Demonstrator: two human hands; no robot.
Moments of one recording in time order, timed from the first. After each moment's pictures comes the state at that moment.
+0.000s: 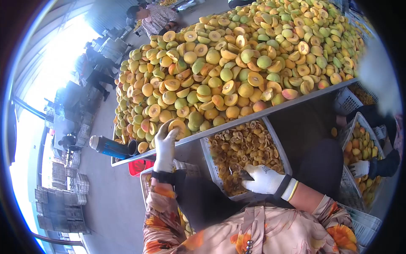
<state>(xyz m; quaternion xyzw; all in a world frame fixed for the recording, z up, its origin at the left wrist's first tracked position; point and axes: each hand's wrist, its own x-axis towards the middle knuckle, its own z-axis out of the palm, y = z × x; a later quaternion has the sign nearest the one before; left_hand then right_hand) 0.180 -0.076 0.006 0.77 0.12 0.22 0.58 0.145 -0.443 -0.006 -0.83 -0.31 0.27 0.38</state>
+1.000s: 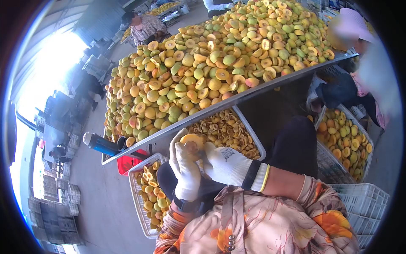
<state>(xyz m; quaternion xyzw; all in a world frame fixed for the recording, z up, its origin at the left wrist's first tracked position) 0.035 -0.304 0.069 0.68 0.05 0.26 0.69 0.071 -0.448 0.069 -0.83 -0.38 0.02 0.41</state>
